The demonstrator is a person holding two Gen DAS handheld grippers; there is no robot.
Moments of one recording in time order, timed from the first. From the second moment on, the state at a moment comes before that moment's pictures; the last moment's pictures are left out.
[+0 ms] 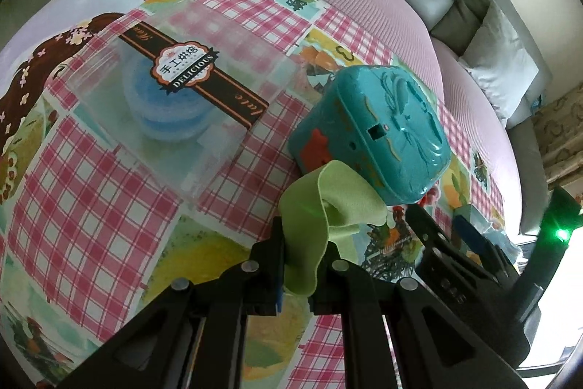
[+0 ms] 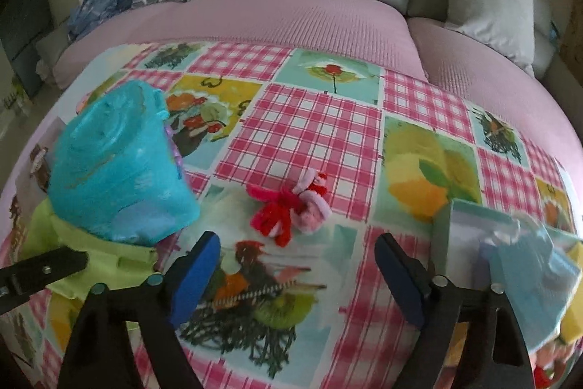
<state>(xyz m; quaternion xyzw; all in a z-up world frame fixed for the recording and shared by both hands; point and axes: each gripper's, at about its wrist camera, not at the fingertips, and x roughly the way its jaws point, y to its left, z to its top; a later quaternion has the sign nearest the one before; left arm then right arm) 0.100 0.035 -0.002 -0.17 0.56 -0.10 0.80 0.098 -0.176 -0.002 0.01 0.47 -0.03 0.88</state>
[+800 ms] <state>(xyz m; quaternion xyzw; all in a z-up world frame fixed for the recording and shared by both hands) 0.101 0.031 0.003 -0.17 0.56 -0.10 0.81 0.100 -0.175 -0.007 0.01 0.48 0.00 0.88</state>
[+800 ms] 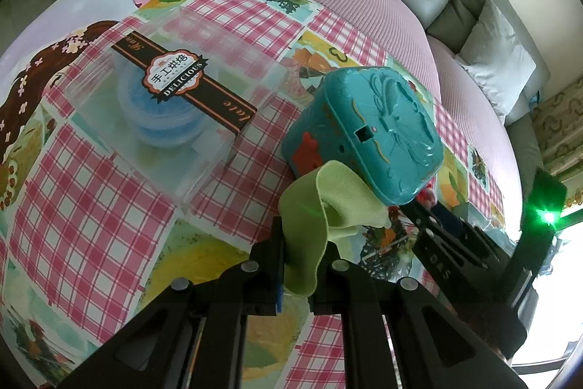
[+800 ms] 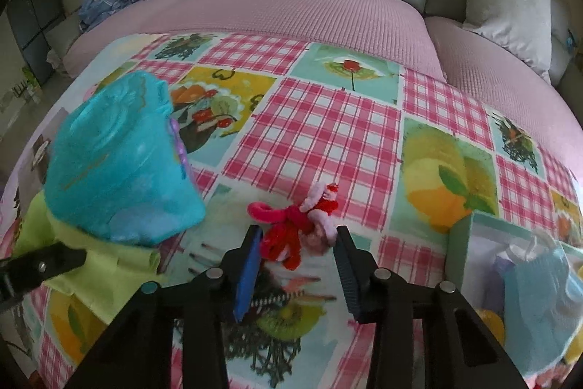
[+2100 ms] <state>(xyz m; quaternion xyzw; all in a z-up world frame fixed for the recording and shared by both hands) 0.035 -0.048 0.110 -0.05 0.43 -0.21 0.87 -0.070 -0.270 0.067 0.13 0.43 -0.16 0.88</state>
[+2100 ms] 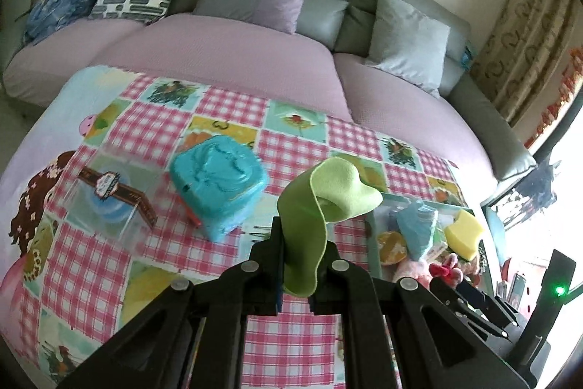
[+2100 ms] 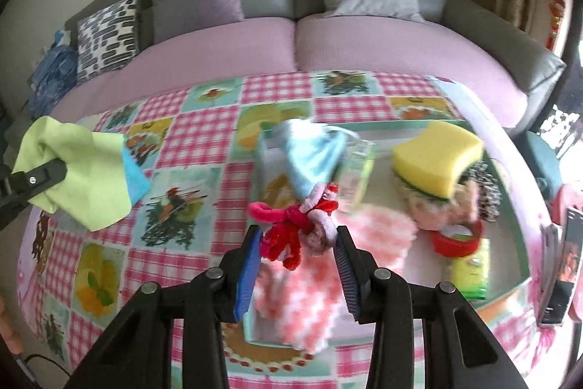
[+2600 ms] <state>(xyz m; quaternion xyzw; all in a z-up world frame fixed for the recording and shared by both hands) 0.003 -0.119 0.113 0.02 0.43 -0.27 0.86 -0.111 -0.334 0.058 0.17 0.43 -0.23 0.86</state>
